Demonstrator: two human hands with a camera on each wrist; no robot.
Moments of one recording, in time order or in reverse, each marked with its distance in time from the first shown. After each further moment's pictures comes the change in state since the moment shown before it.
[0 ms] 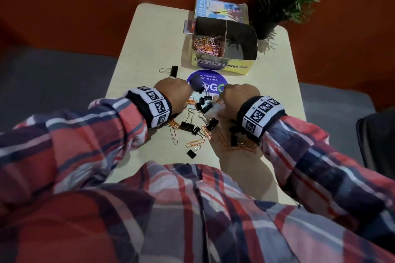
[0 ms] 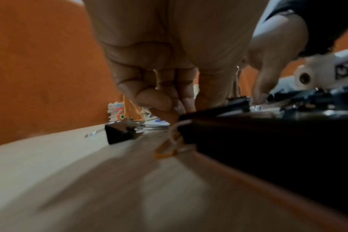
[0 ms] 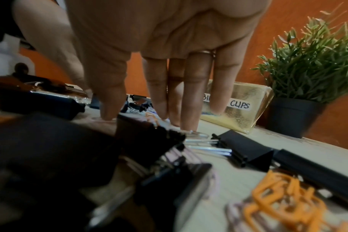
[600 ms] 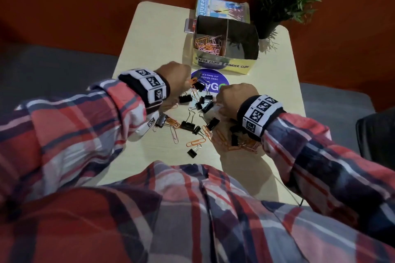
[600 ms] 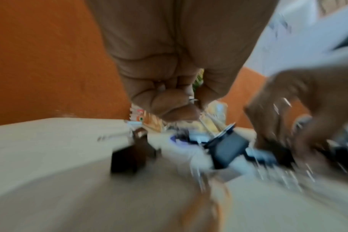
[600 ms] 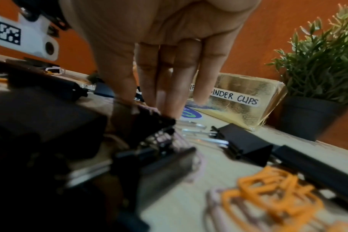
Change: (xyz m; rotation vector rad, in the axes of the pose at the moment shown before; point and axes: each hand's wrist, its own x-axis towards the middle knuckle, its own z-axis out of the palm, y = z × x) left_hand 0.010 -0.018 -0.017 -0.339 0.098 -0.062; right_hand -0.007 -0.003 -0.007 -0.040 0.022 -0.103
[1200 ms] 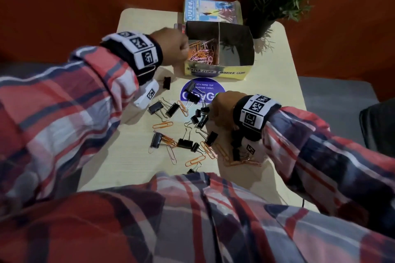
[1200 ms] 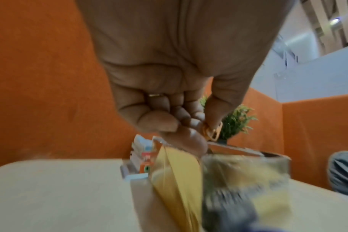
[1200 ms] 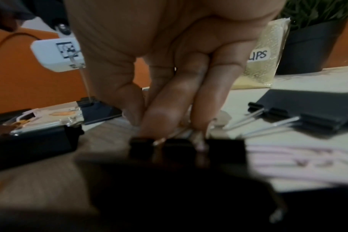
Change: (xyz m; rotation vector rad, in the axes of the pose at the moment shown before) left_hand 0.072 -0.003 -0.070 -0.042 -0.027 0.035; right_hand 0.033 0.006 0.000 0.340 -0.213 0.092
